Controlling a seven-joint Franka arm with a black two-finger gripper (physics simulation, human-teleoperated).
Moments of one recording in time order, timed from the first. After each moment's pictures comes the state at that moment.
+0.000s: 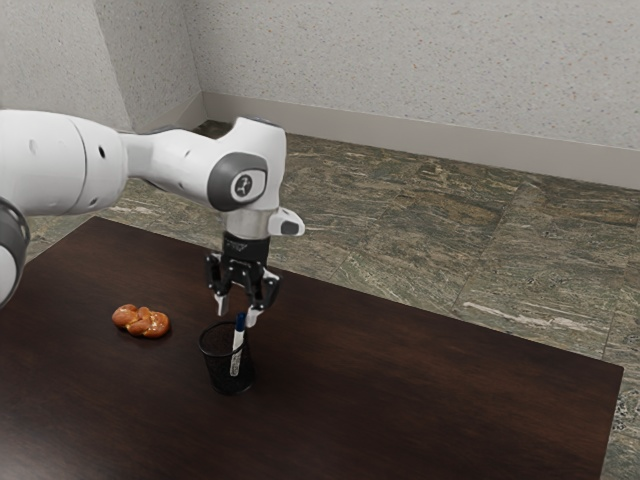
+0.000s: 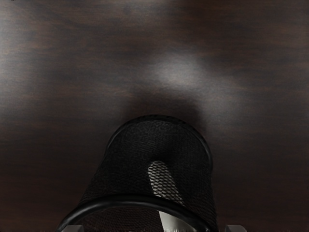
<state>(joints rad) -0.20 0.36 0.11 -1.75 0.02 1.73 -0.14</state>
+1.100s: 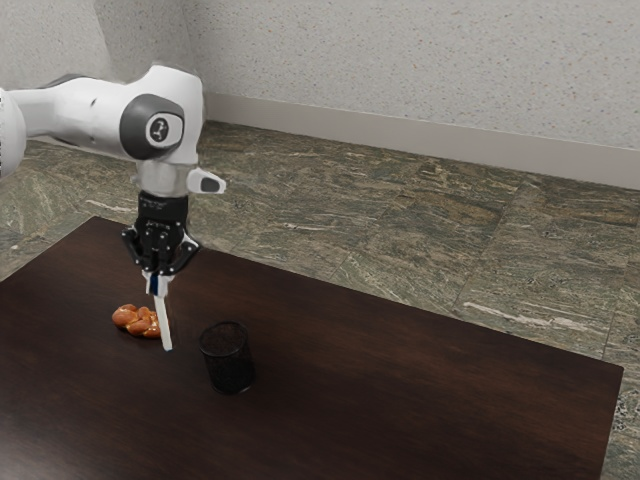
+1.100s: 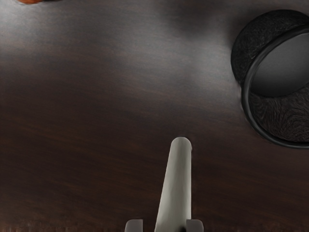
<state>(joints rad) -0.06 0.11 0.10 -1.84 0.06 1.52 -0.19</state>
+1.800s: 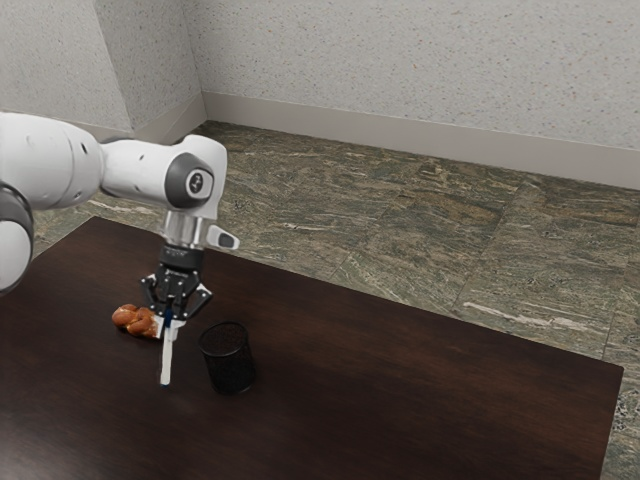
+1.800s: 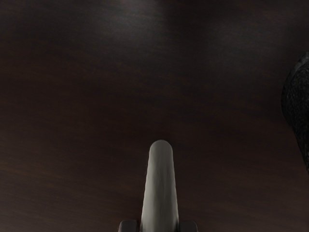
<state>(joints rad) 0.00 0.44 0.11 -1.72 0.01 1.48 -0.14</state>
